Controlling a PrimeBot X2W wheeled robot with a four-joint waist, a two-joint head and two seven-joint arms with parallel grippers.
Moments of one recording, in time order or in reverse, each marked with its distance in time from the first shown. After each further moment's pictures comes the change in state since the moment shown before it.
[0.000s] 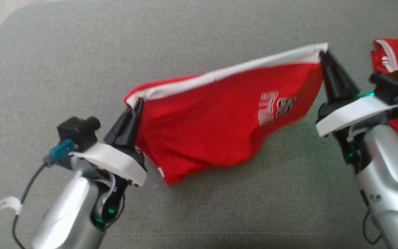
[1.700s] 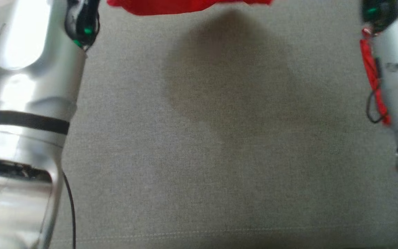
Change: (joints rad) left arm -0.913 -0.121 0.053 0.659 0.097 -0.117 -0.147; right arm -0.668 0.066 0.022 0.248 -0.040 0.000 -0.053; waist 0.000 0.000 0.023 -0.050
